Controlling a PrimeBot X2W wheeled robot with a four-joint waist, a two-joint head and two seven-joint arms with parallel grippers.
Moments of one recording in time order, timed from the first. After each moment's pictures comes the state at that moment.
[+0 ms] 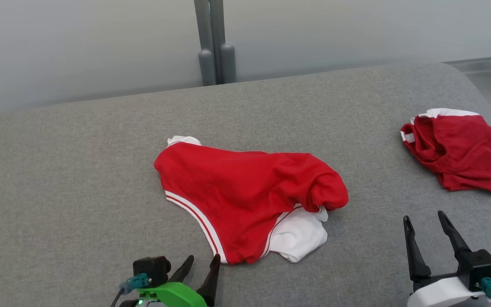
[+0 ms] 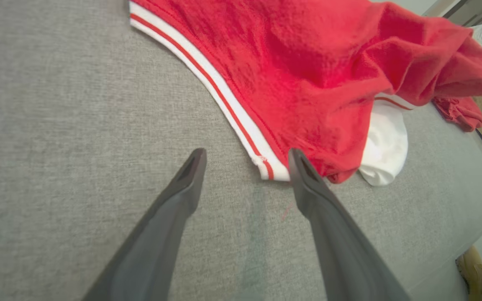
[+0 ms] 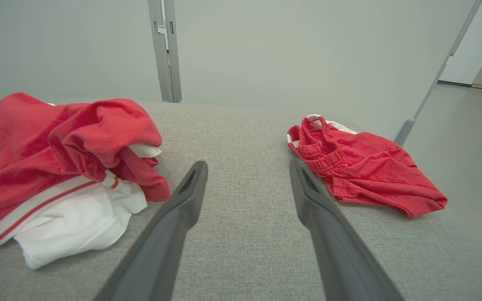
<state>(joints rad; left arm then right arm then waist) -0.05 0.05 -0.38 0.42 -0.56 -0.10 -0.03 0.11 -0.06 -0.09 0.10 -0.03 0.13 -0.26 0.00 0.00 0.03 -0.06</state>
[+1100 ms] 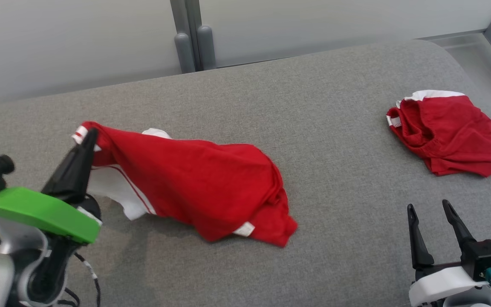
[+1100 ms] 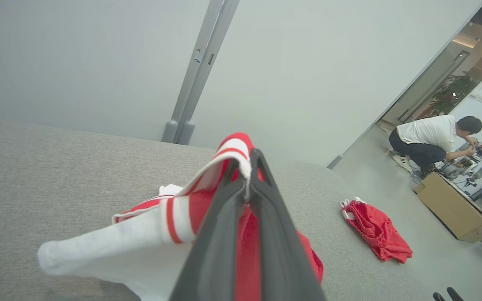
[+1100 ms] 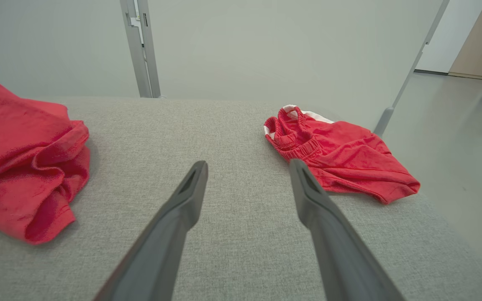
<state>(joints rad) -0.18 0.38 -0.21 -0.23 -0.93 0.11 0.19 0.08 -0.06 -0.11 0.10 -0.02 0.13 -0.26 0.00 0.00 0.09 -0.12</state>
